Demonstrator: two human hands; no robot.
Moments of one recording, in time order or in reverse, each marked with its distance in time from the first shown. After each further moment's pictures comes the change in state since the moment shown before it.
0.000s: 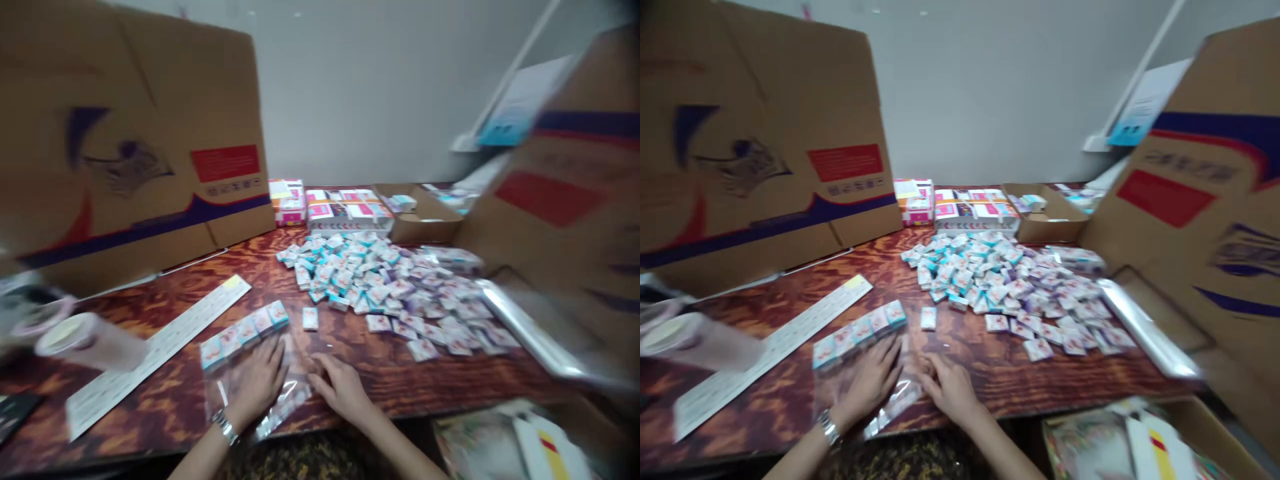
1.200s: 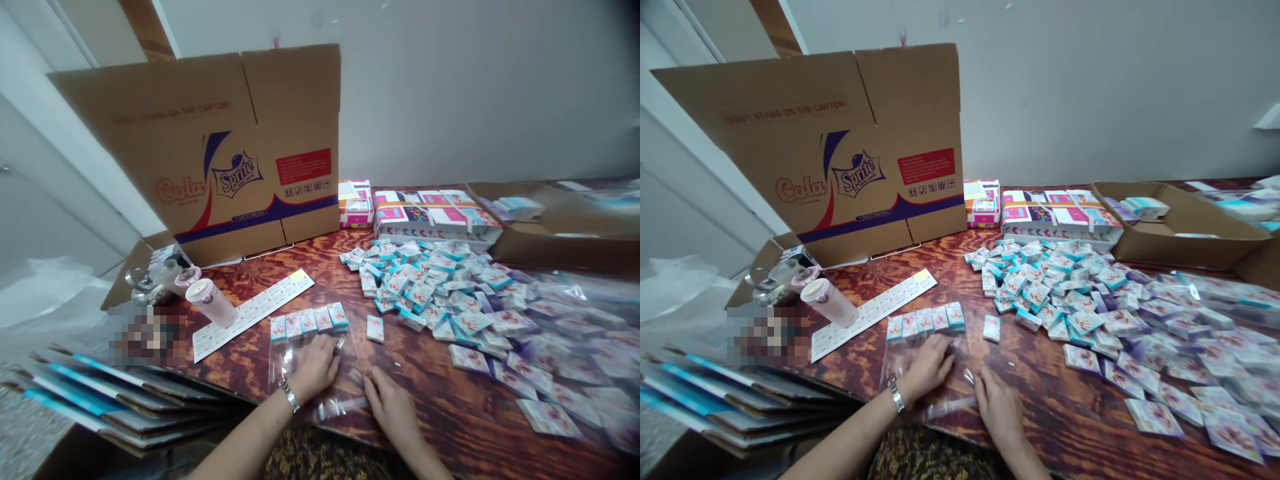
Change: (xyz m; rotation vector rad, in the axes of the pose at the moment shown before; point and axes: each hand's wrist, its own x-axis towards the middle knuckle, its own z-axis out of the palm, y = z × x) left_hand 0.010 0.001 -0.025 -0.251 0.054 -0.169; right_hand 0.011 -0.003 0.044 -0.065 0.103 -0.045
